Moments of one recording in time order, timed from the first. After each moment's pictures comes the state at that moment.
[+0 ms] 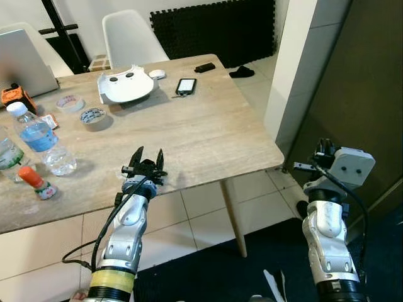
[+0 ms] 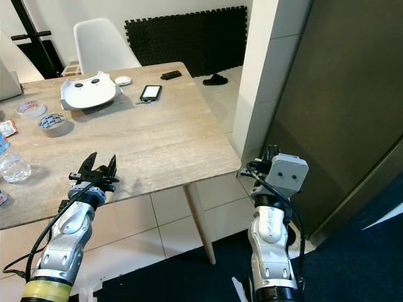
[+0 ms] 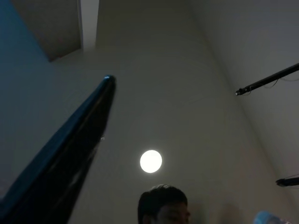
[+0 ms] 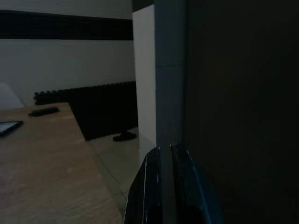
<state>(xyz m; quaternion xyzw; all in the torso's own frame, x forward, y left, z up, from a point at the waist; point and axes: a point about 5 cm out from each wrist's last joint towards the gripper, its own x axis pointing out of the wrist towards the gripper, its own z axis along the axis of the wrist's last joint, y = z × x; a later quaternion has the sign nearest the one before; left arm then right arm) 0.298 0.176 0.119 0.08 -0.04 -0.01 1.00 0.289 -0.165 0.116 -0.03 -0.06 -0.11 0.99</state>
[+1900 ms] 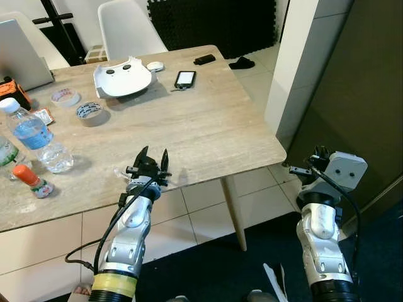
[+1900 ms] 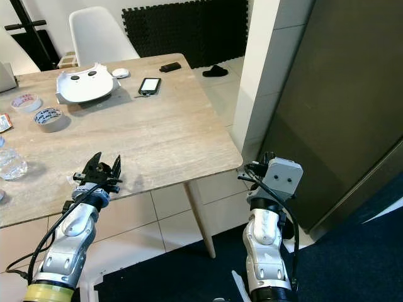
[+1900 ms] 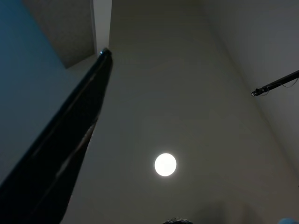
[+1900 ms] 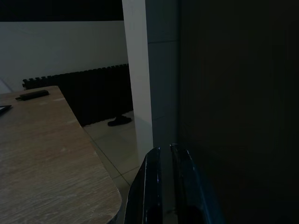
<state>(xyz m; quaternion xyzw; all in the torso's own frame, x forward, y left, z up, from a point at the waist) 0.294 0.163 0.120 0.08 -0.05 -0.03 1.00 0.291 -0.168 0.108 -0.01 -0.04 -0.15 0.99</state>
